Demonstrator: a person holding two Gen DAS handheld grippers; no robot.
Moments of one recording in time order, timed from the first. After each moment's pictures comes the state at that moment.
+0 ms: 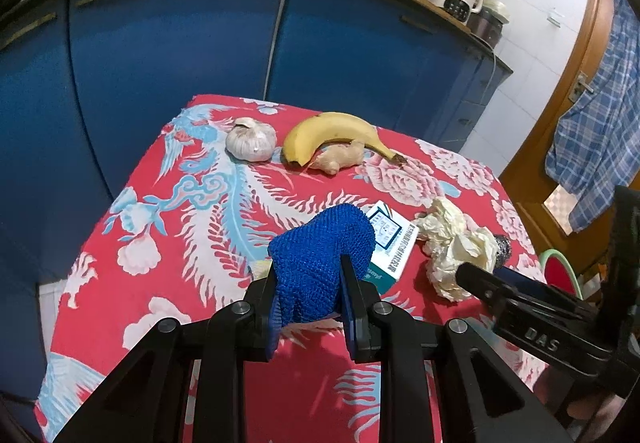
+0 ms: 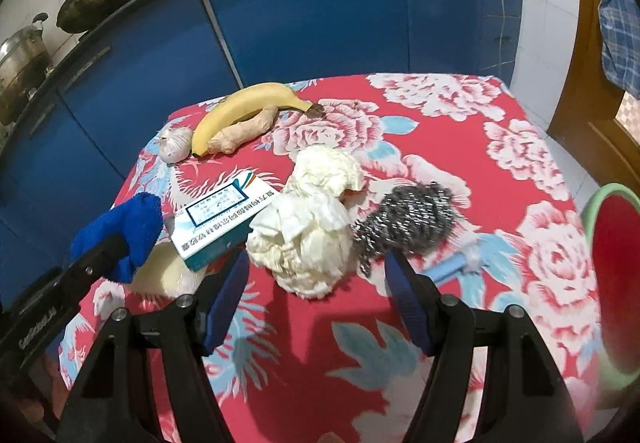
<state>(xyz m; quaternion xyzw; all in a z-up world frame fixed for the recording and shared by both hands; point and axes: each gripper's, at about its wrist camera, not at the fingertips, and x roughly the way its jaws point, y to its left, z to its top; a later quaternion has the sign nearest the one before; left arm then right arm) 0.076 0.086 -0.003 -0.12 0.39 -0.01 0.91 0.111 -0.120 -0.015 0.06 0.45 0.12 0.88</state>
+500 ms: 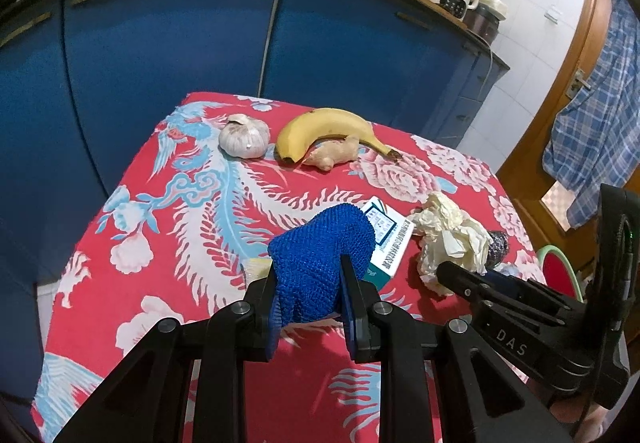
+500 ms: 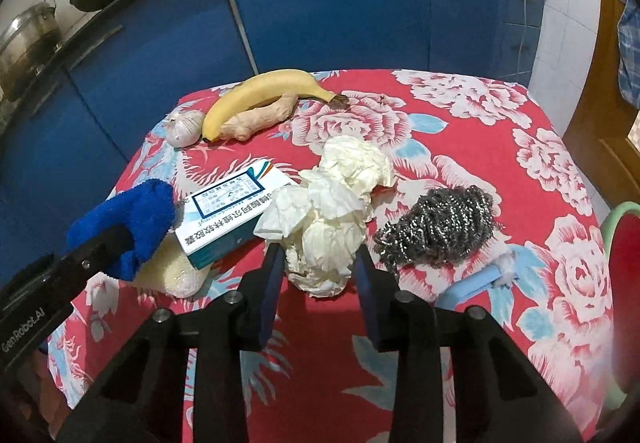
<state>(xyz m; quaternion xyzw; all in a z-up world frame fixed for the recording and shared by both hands) 0.075 0.081 -0.003 -0.12 0.39 -0.02 0.91 0.110 -0.106 -0.021 0.03 0.44 0.15 0.88</state>
